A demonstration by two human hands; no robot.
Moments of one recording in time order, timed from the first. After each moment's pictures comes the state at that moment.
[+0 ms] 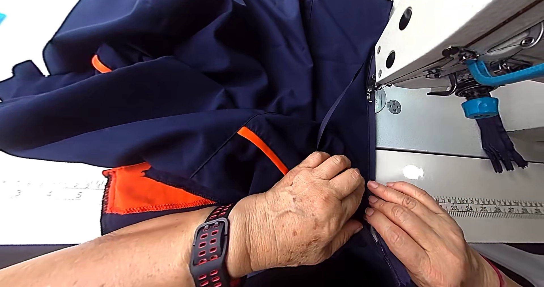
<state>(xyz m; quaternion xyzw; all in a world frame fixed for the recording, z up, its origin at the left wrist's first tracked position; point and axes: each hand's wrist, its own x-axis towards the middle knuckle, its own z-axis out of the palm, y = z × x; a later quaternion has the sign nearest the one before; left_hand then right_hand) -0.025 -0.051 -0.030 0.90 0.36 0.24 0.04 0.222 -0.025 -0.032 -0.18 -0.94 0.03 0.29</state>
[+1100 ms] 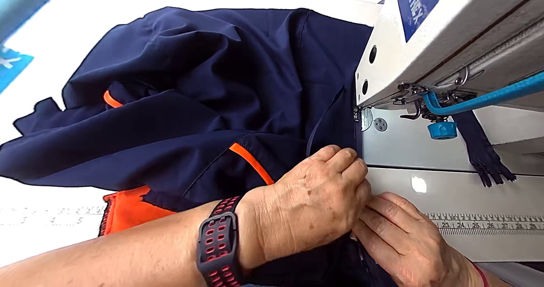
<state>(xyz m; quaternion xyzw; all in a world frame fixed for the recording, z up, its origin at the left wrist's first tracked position) -0.014 -0.012 0.000 0.91 0.33 0.24 -0.03 0.218 -0.011 -0.036 -0.16 -0.95 0.00 0.29</state>
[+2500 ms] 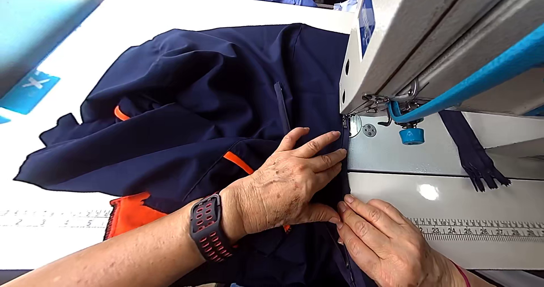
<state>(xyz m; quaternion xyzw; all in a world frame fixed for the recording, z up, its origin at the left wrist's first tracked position) -0.034 0.000 -0.018 0.90 0.39 0.18 -0.01 0.216 -0.012 -0.039 -0.17 -0.94 -0.03 0.30</state>
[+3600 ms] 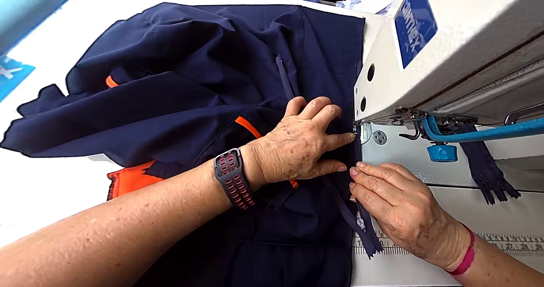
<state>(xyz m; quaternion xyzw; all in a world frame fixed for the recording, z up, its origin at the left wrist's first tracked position) -0.055 0.061 -0.022 0.89 0.41 0.19 -0.05 0.205 0.048 -0.031 -0.16 -0.95 -0.01 0.28</state>
